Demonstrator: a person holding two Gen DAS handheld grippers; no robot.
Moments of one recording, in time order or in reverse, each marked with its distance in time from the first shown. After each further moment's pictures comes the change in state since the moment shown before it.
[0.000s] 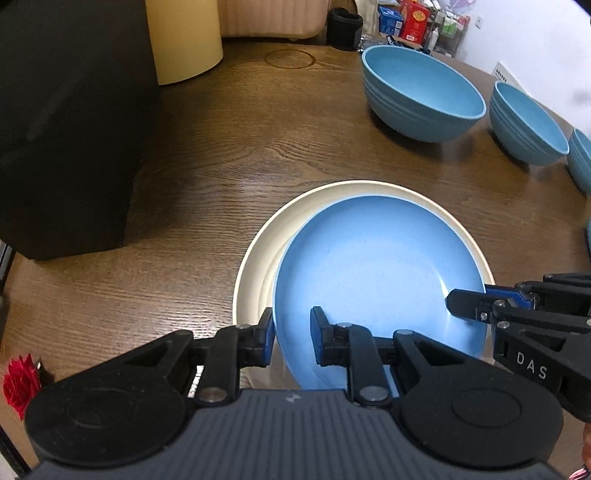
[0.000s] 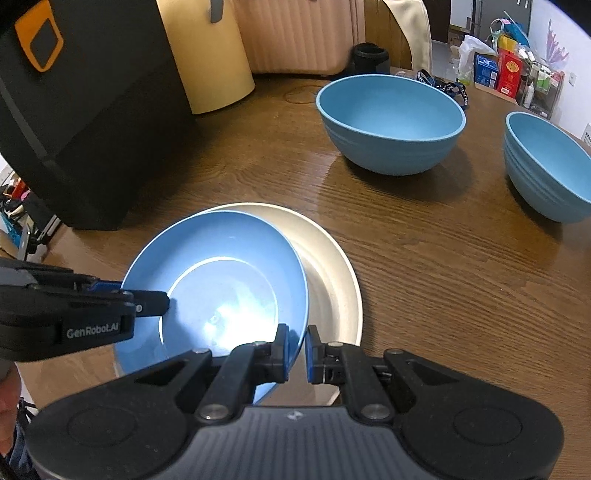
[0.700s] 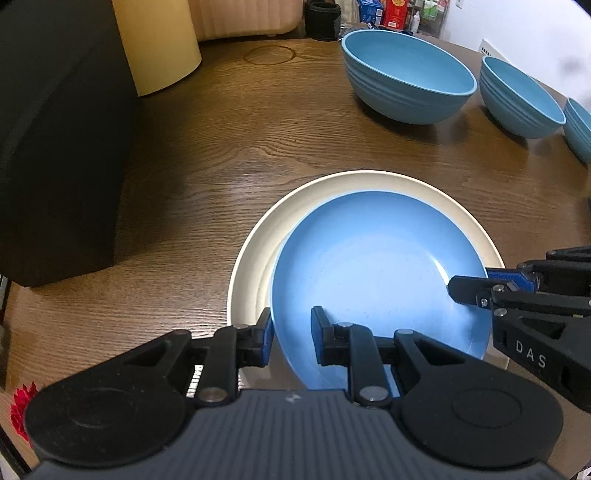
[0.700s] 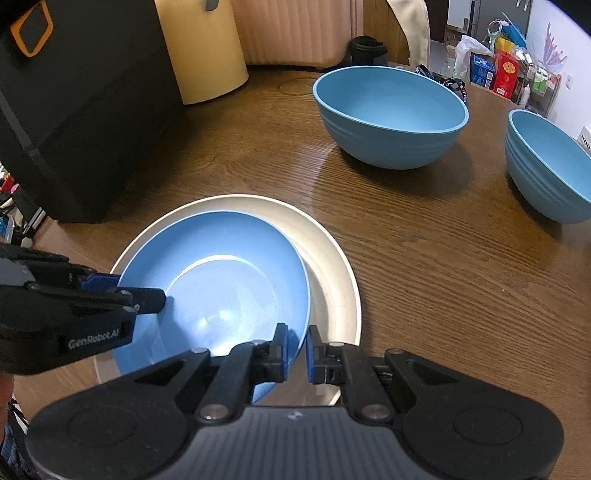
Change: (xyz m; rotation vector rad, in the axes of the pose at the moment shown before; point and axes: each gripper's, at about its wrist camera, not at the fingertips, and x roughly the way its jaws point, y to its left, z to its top) left arm 0.009 -0.008 0.000 0.095 0.004 0.017; right arm 0.007 0.008 -0.002 -0.020 0.011 -0.042
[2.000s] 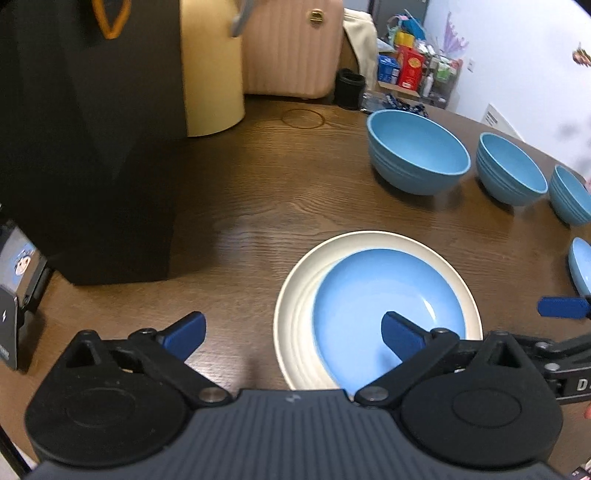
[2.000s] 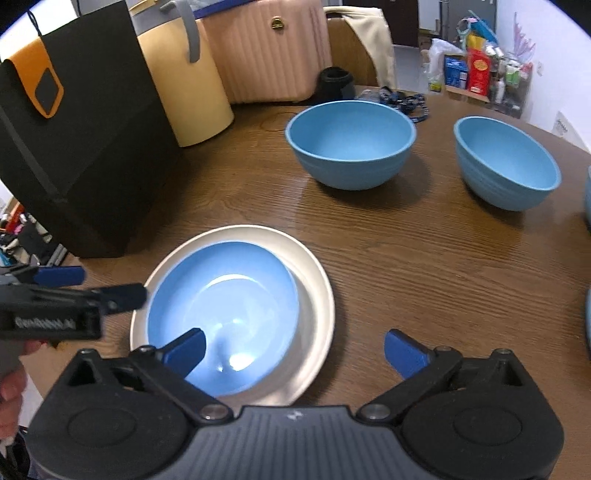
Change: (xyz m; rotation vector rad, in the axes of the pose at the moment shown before) left arm -0.068 0.035 -0.016 -0.123 -0.173 -0.019; right arm -0.065 -0.019 -0.012 0.117 -0.071 0.008
